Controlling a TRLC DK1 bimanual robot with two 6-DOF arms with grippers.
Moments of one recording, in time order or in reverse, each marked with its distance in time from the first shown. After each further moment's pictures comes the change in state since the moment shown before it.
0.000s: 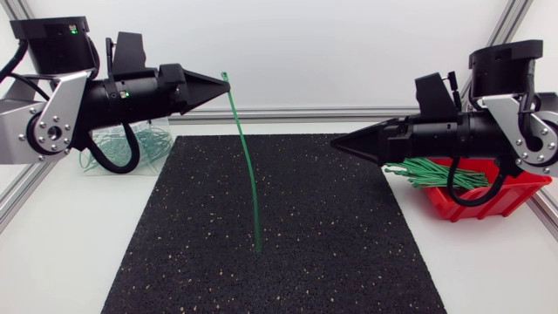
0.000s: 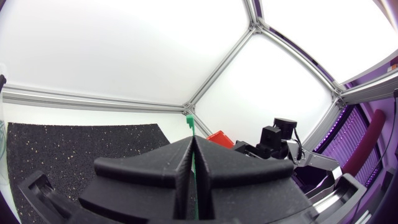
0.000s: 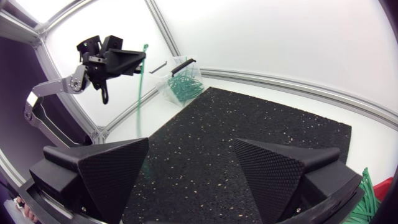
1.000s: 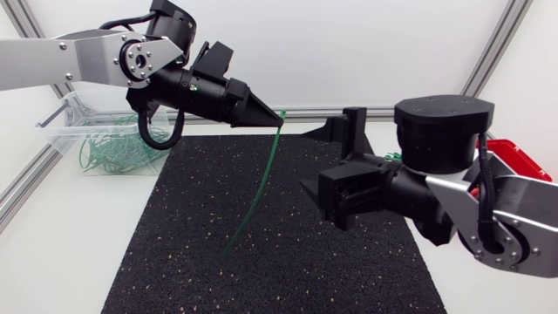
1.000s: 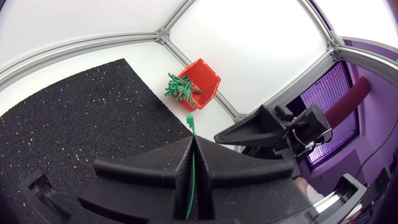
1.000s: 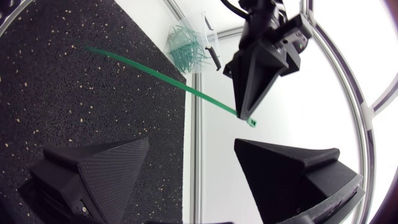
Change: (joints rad) left arm -0.136 0.369 0.510 -0.775 0.206 0.476; right arm 0.528 -0.064 -0.212 0.362 0.816 -1.292
